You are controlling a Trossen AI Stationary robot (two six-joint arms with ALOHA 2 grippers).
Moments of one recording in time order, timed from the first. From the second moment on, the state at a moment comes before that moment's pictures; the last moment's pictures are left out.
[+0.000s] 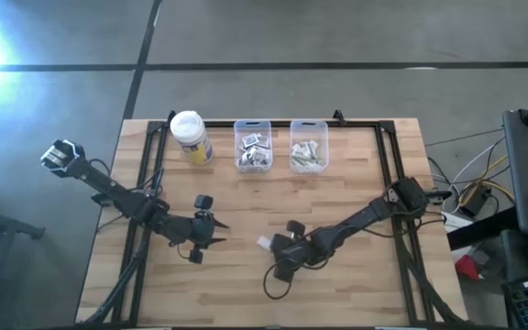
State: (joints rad) left arm -0.52 1.07 0.63 -0.16 -0.41 -0.11; right arm 0.41 2.07 1.22 -0.29 0.31 0.69
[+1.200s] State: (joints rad) left arm -0.51 1.07 0.63 -0.21 -0.37 -0.13; right arm 0.34 1.61 1.22 -0.73 0.68 0.63
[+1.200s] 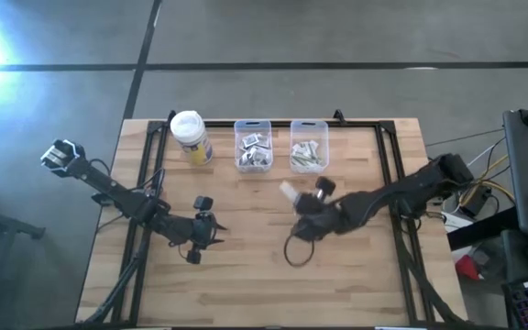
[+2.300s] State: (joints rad) left arm -0.46 0.73 0.63 -0.26 -0.36 -0.11; right arm -0.27 1.44 0.99 -0.56 0.39 0.68
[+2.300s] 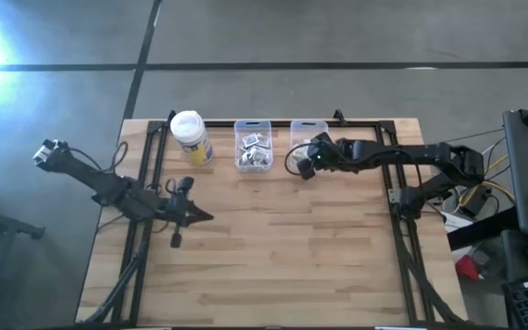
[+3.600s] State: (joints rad) left arm -0.40 0.01 0.11 -0.04 -0.33 -0.05; right arm -0.13 1.07 0.99 -0.34 0.26 0.28
